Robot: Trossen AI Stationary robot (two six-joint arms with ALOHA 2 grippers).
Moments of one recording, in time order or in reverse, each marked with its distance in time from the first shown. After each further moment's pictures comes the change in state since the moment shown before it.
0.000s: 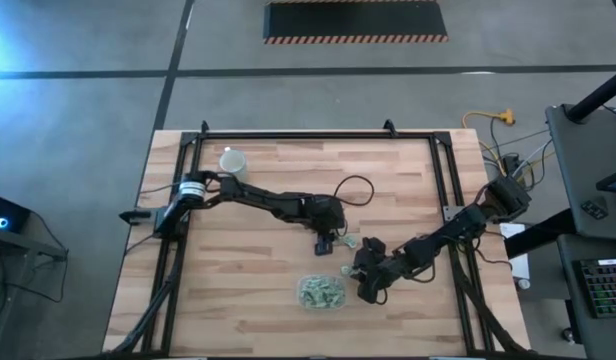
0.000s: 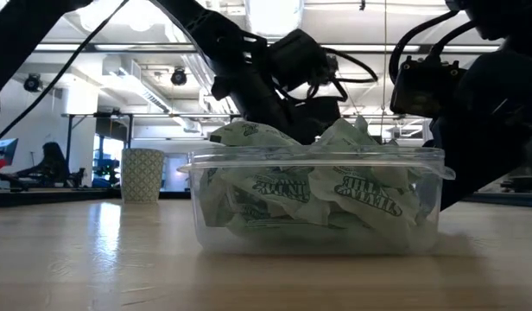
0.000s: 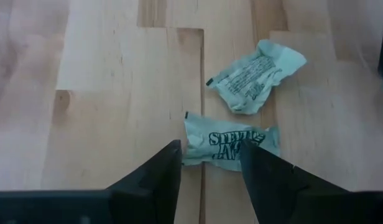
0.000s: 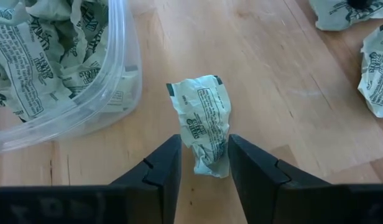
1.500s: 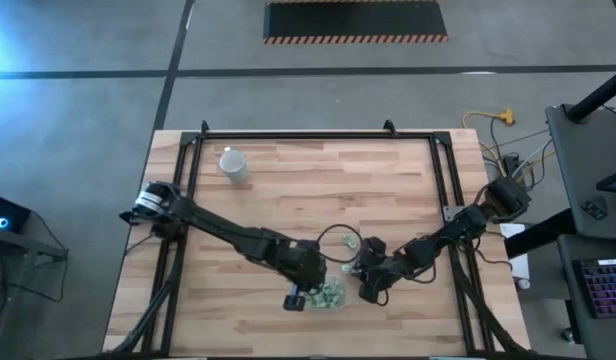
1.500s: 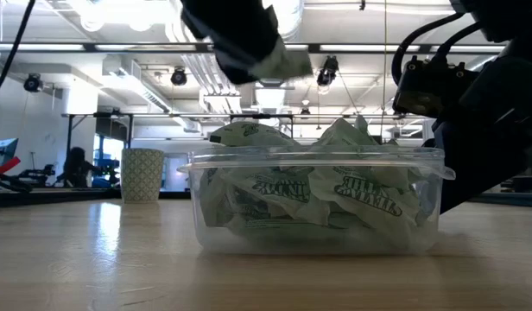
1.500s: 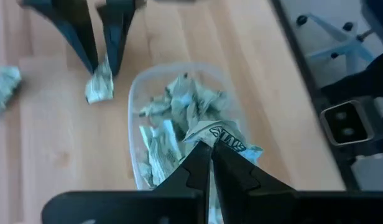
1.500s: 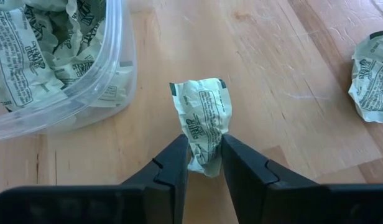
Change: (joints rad) left arm -0.358 -0.281 -0.050 -0.140 0.047 -0.182; right arm 0.002 0.005 -0.010 0.001 0.038 -0.044
